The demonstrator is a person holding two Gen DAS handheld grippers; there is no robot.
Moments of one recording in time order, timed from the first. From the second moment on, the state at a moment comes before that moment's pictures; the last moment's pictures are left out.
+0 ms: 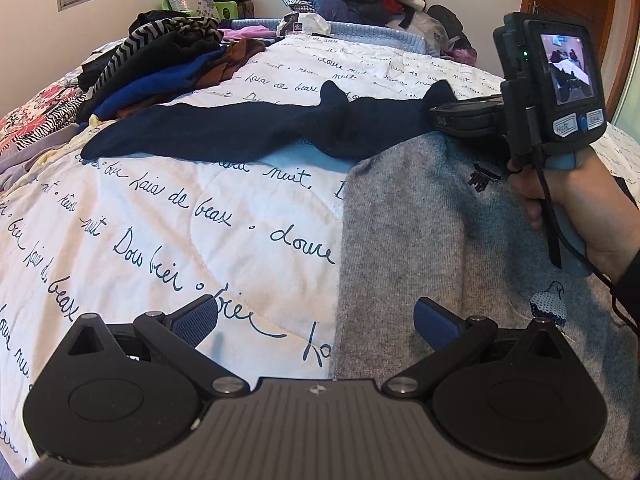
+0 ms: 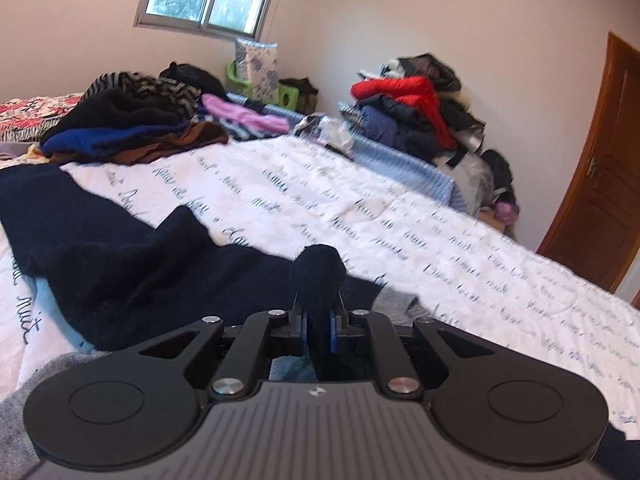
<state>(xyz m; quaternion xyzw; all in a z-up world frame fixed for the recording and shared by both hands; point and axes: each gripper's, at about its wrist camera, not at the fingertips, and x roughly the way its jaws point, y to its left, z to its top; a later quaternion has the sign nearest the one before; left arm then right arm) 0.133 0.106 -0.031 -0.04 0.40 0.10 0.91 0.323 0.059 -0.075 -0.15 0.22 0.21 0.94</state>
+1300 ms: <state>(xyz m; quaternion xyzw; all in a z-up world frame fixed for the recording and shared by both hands) 0.146 0.153 -0.012 -0.02 0.38 0.19 0.91 0.223 -0.024 -0.021 0.01 0.29 0.28 0.92</state>
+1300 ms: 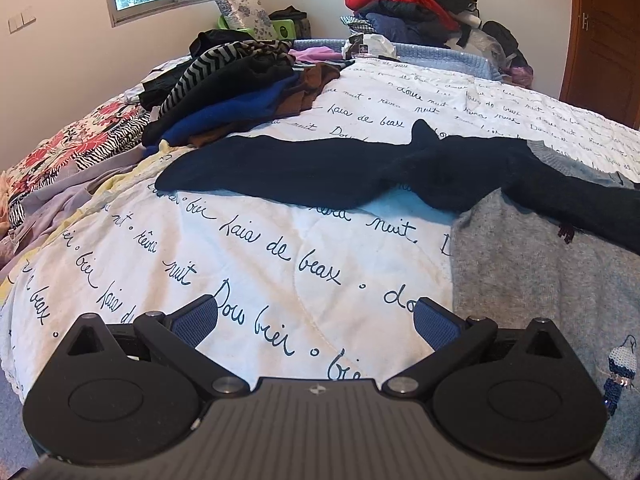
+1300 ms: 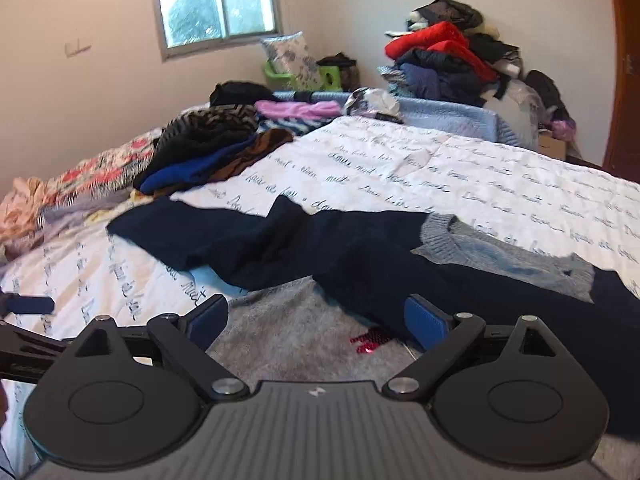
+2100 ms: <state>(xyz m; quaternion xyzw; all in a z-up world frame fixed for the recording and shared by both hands) 0.197 0.367 -0.040 -0.45 0.30 0.16 0.83 0.131 -0.149 -0.030 0.11 0.30 0.16 0.93</state>
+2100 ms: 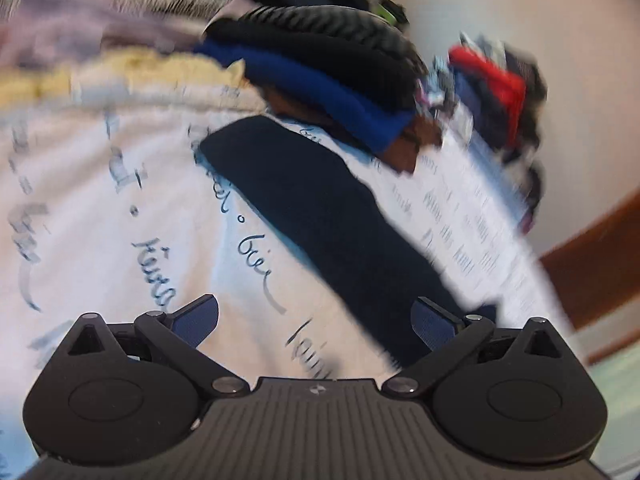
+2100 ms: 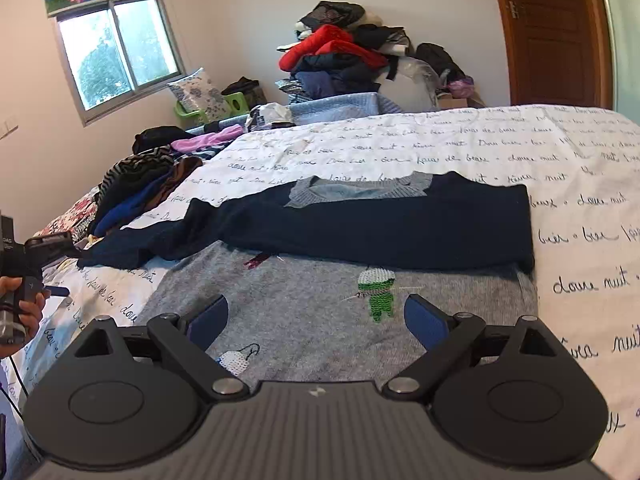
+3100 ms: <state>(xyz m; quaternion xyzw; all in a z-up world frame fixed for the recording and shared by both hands) 0.262 0.408 -0.054 -0.45 0.21 0.21 0.84 0.136 -0.146 -0.043 0.11 0.30 0.12 0.94</state>
